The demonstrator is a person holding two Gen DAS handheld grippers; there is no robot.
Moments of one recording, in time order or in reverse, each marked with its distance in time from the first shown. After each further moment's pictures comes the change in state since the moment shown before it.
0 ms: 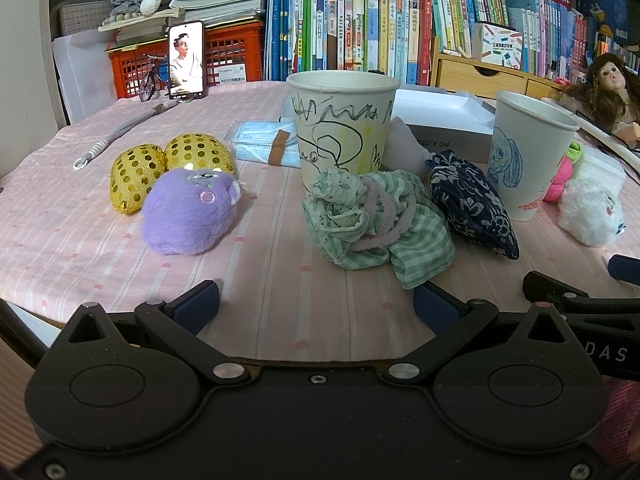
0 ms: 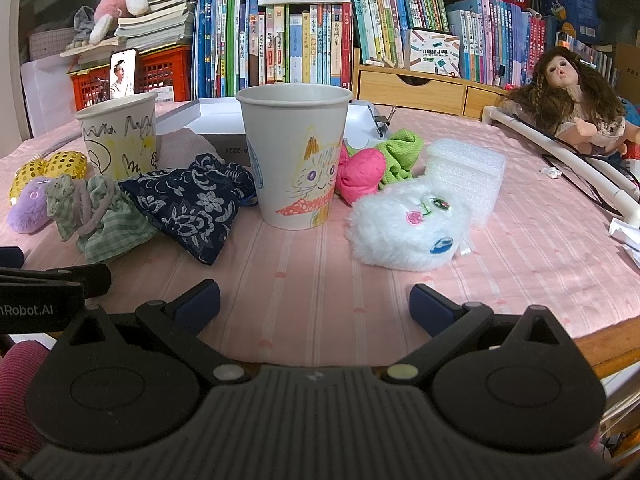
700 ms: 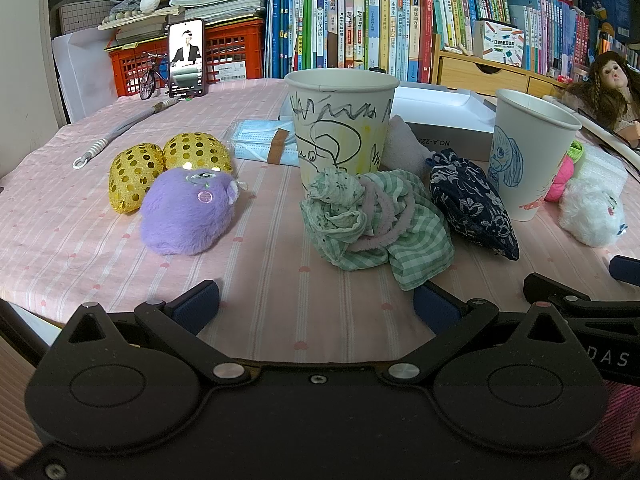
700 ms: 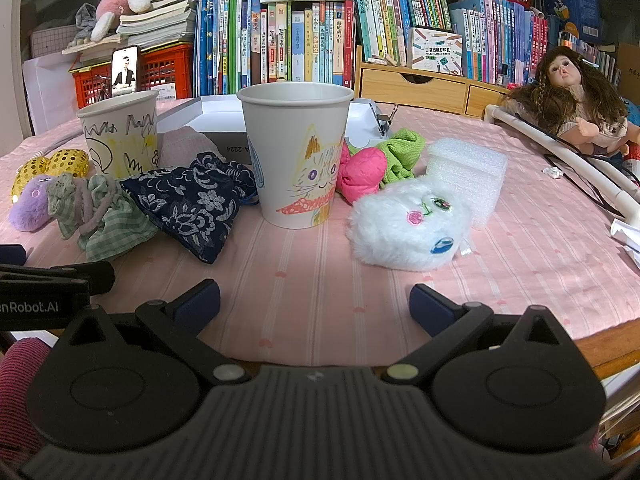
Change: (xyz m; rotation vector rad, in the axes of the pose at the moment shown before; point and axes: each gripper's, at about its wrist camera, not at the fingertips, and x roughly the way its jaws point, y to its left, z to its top) left arm 0.002 -0.004 0.002 -0.002 0.010 0.007; right arm 0.000 -0.001 0.001 -0.004 0.009 0.006
